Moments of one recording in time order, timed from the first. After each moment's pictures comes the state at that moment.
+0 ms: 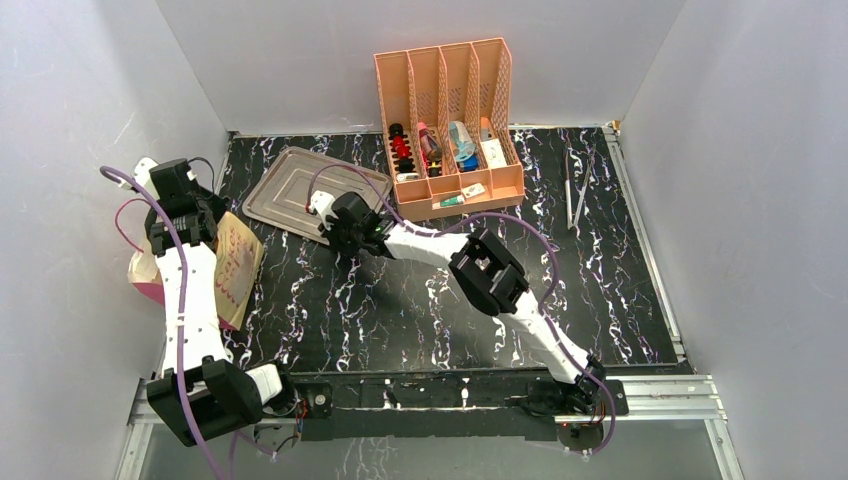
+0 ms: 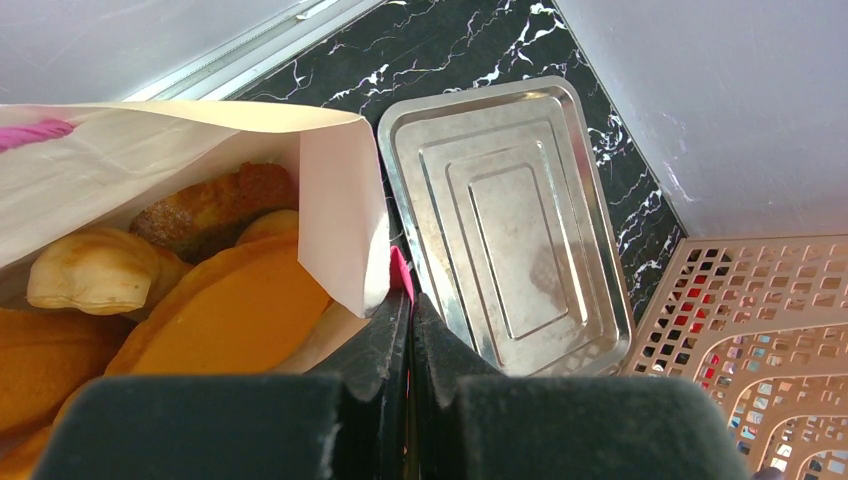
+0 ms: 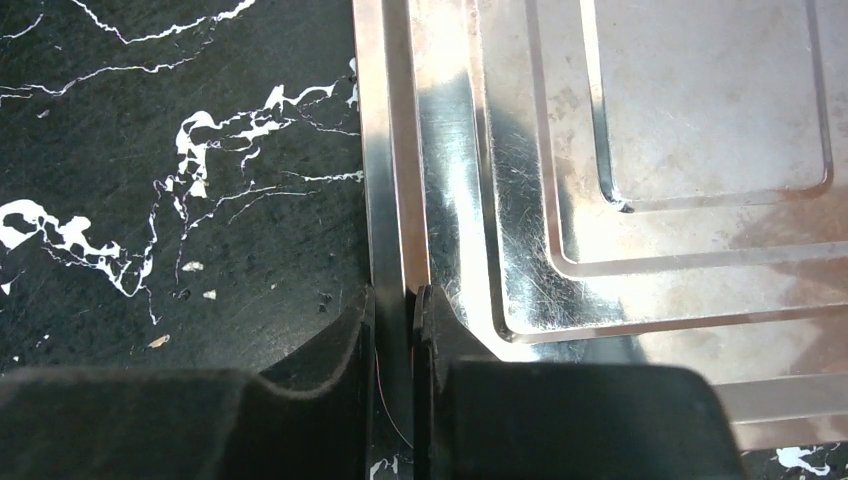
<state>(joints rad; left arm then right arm) 0.33 1.16 1.18 -0.63 -0.18 -0.65 0.93 2.50 2.02 -0.14 -0.12 -0.12</state>
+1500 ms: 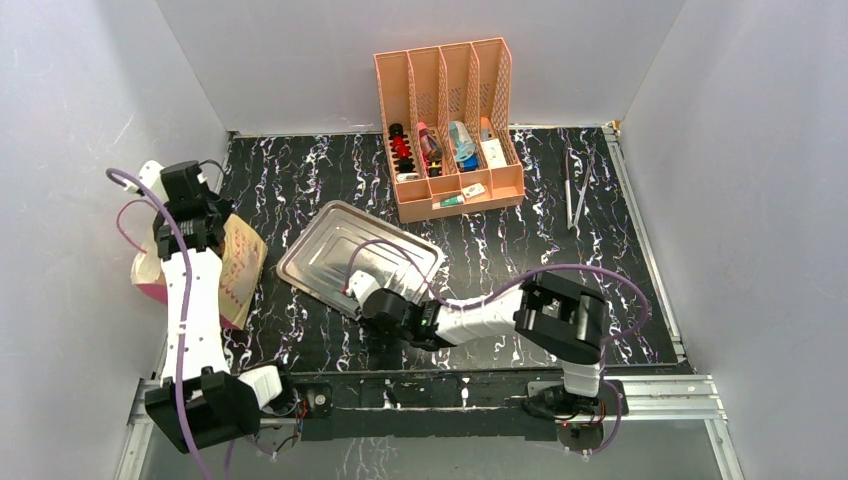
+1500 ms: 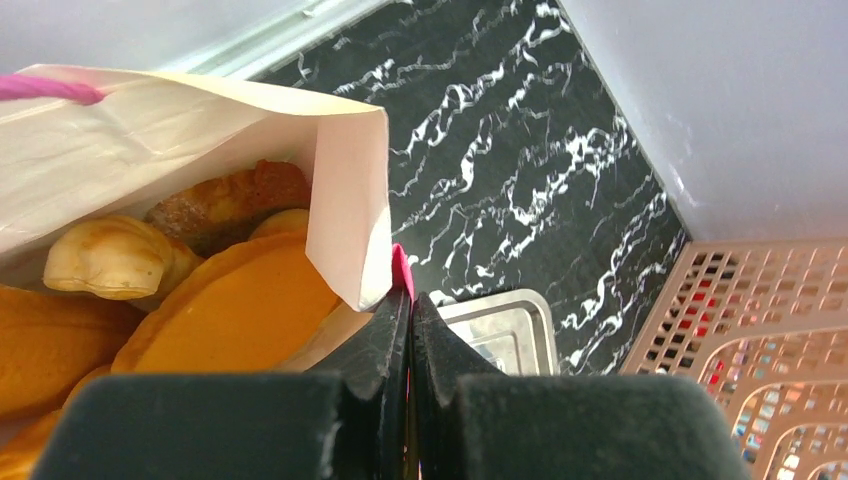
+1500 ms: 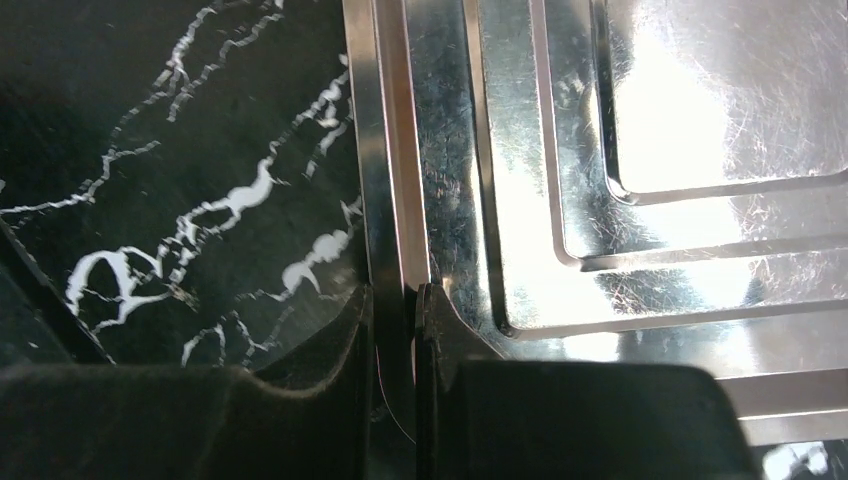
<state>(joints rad) 0.28 1.10 1.16 -0.65 -0.29 -0.69 1.26 1.88 1.04 0.10 0.22 0.22</state>
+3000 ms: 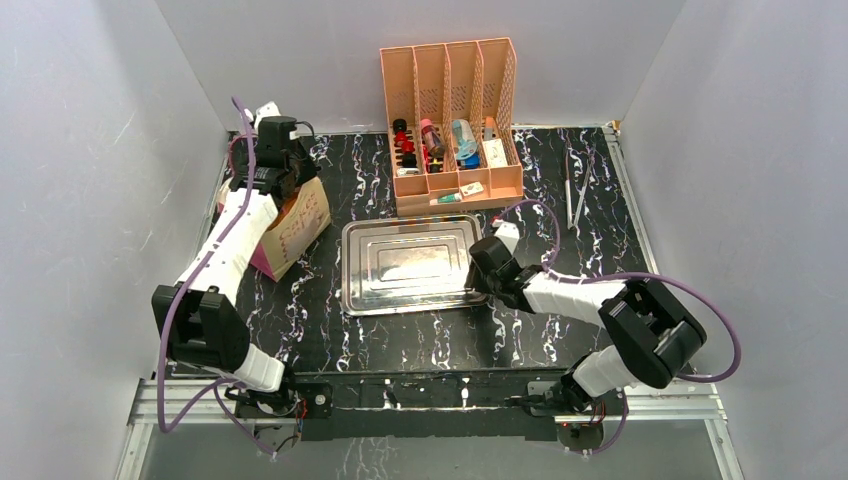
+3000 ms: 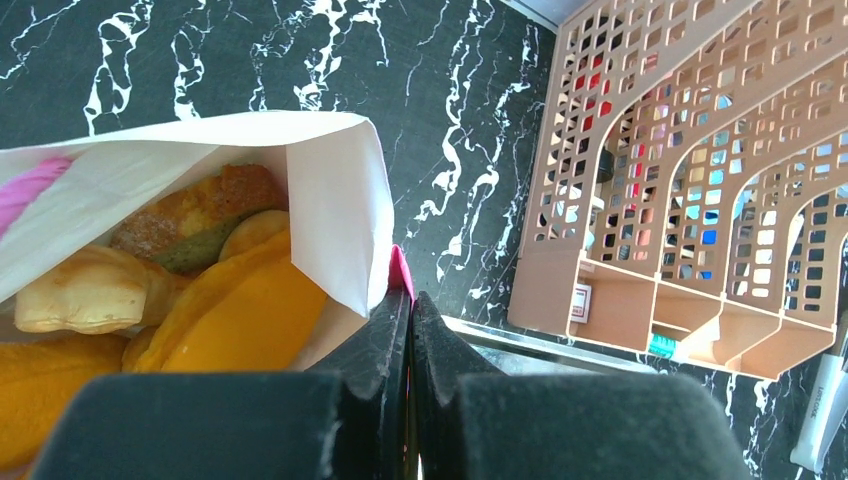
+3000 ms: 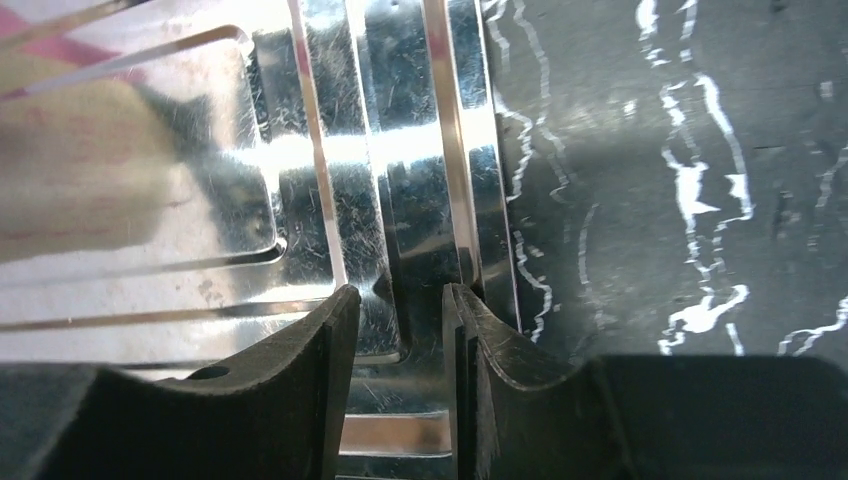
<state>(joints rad) -0.17 1.50 1.40 -0.51 -0.22 -0.55 0.70 1.45 0.61 -0.02 0.32 0.75</state>
